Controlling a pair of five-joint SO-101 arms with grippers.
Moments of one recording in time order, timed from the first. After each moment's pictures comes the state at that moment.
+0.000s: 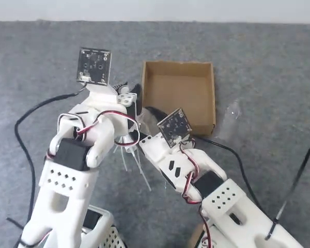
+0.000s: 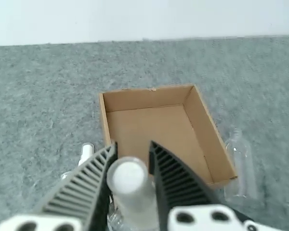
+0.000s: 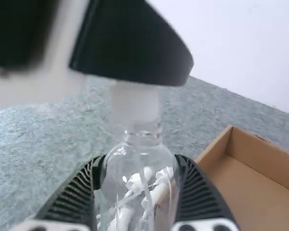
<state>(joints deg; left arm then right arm) 12.7 -45.5 35.9 57.2 14.1 -42.4 -52.8 71.7 4.7 -0.3</state>
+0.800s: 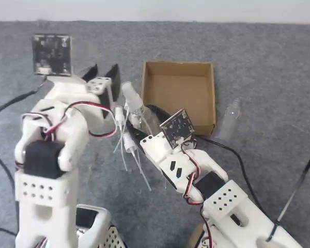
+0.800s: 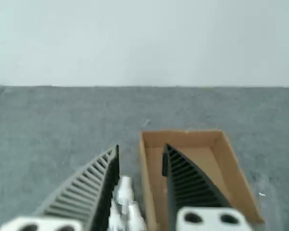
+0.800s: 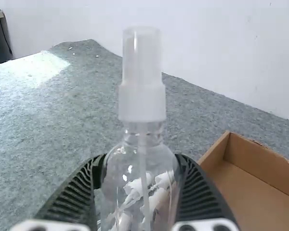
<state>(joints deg) 3.3 -45.1 18.9 66.8 11.3 -42.3 -53.7 71.7 4.6 -0.3</state>
